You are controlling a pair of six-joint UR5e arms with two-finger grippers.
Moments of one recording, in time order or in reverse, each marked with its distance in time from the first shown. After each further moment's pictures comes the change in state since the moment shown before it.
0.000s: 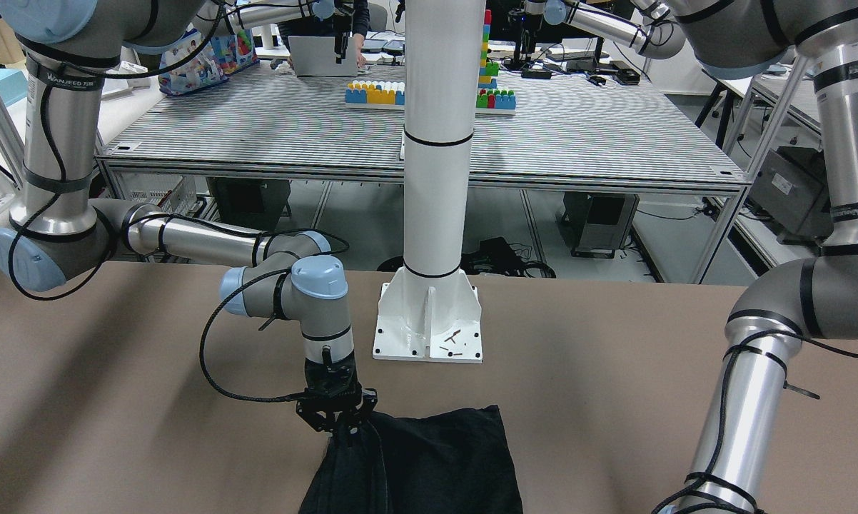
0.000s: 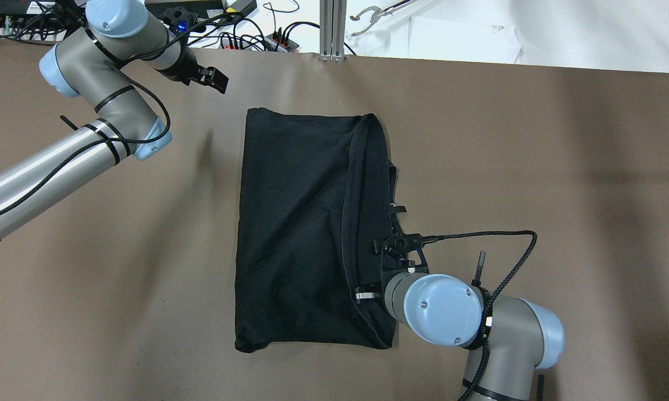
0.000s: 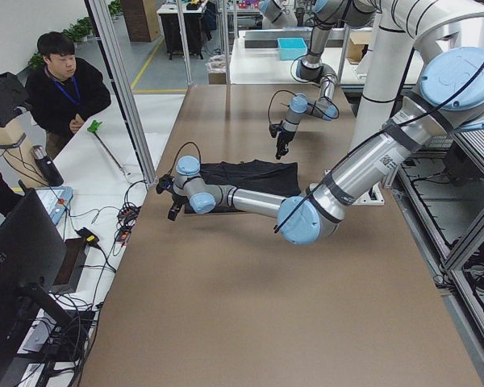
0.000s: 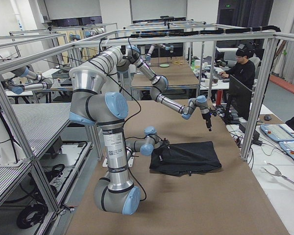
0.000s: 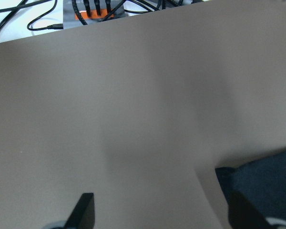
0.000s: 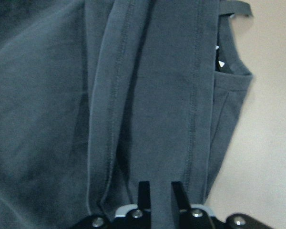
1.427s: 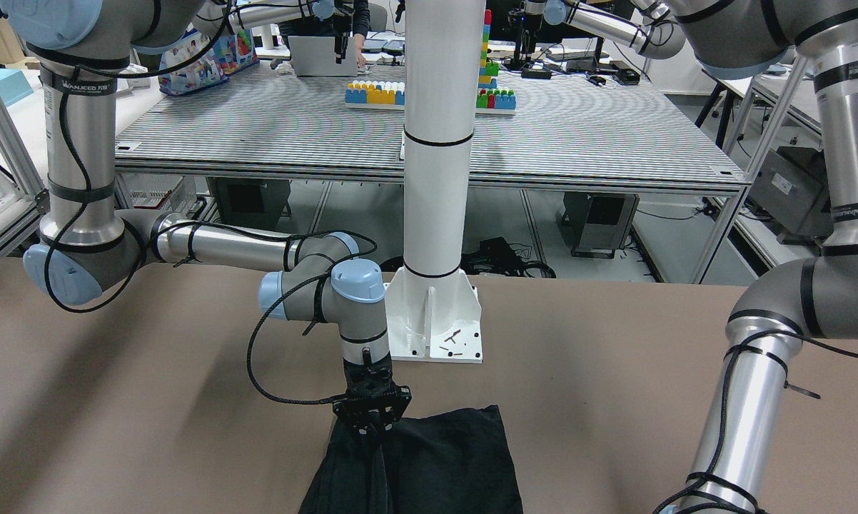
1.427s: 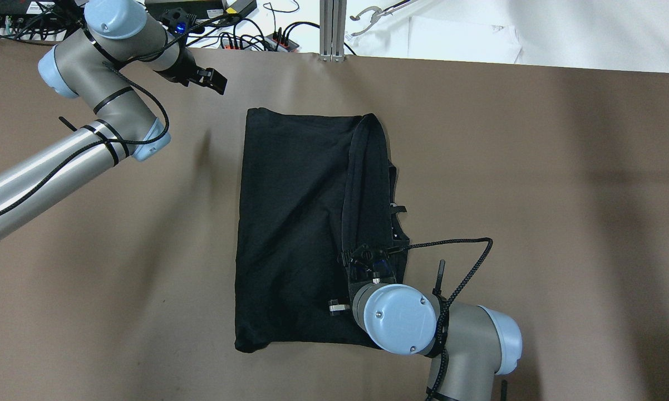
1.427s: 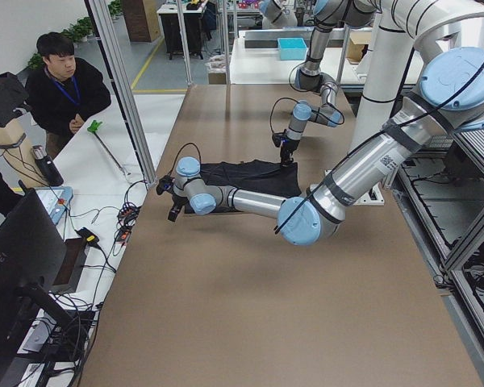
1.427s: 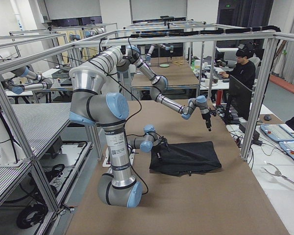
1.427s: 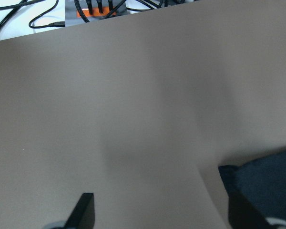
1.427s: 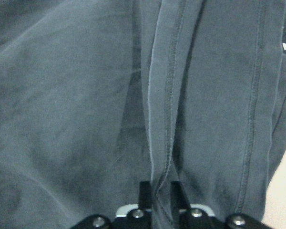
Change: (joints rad) left arm 0.000 0.005 -0.001 -0.002 0.000 0.000; right arm -0.046 0.096 -0.086 -0.027 -0.006 -0.011
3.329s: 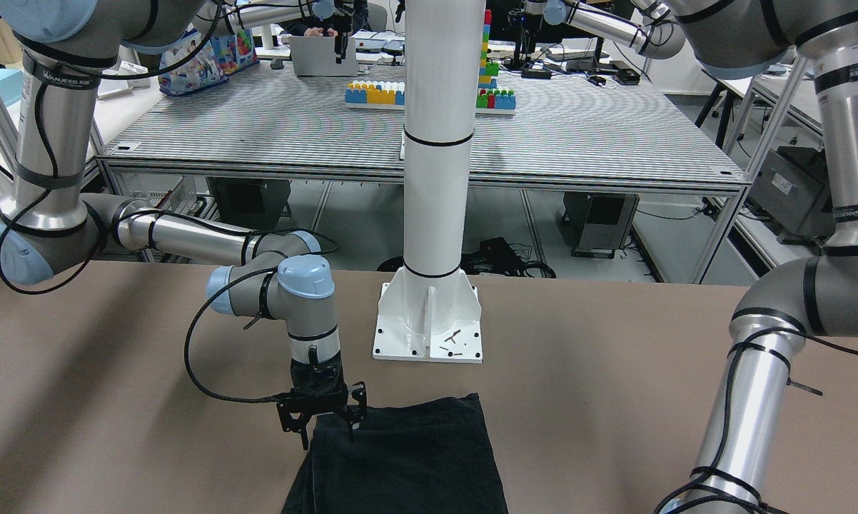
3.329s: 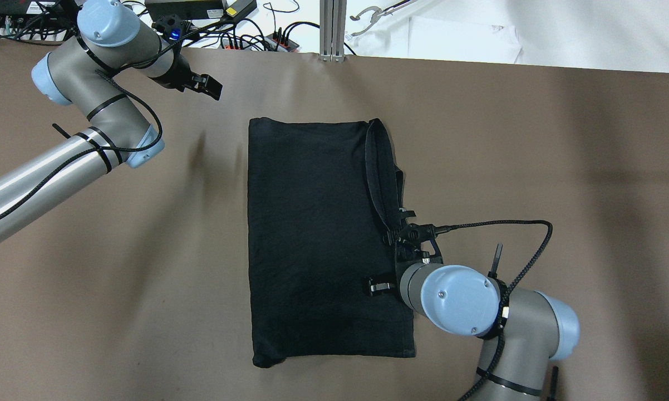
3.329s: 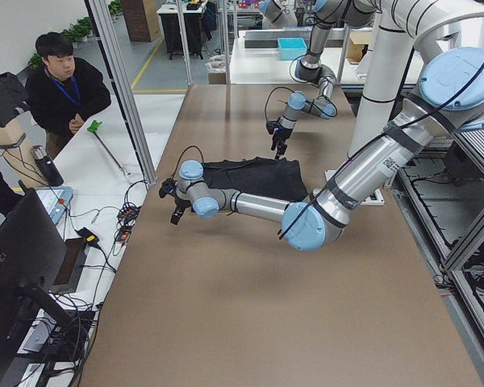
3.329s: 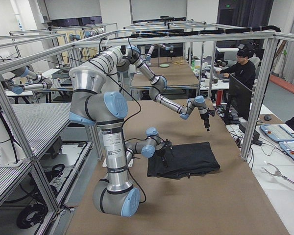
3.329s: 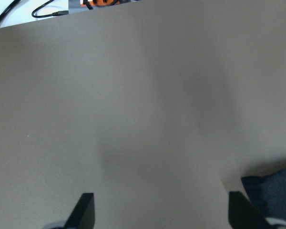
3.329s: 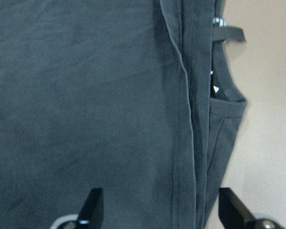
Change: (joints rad) left arm 0.005 0.040 -0.042 0.000 0.000 -0.001; right arm 0.084 -0.123 0.085 0.050 -0.002 -0.047
